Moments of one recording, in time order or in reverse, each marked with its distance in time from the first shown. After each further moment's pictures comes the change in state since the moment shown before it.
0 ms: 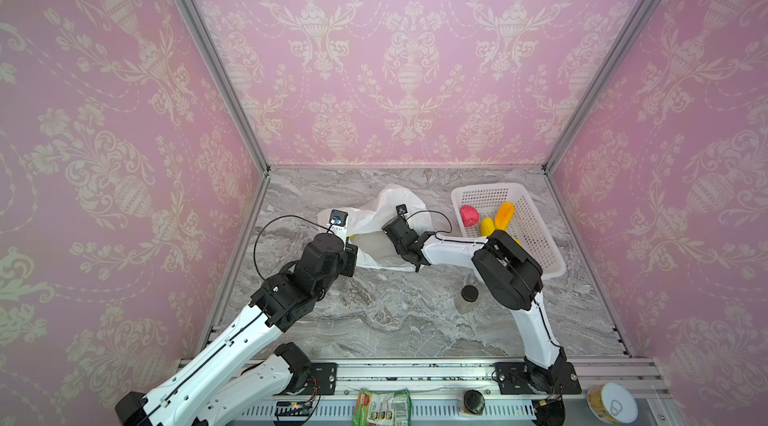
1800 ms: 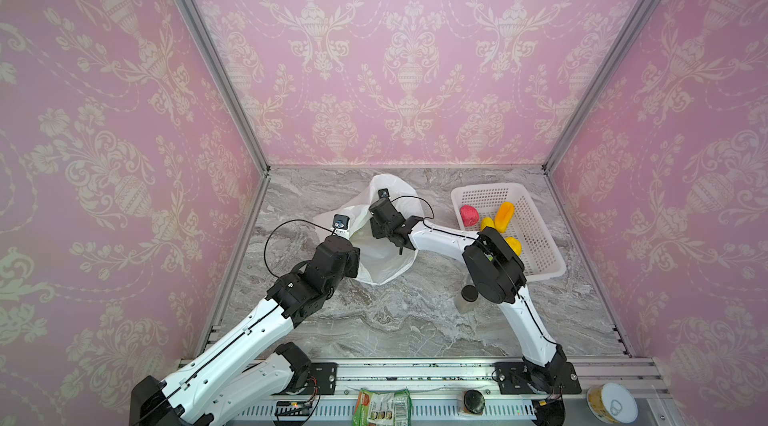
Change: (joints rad) left arm 0.024 0.055 -0.087 0.082 0.001 -0.067; right arm -0.003 0.140 0.342 -0.053 -0.227 0.029
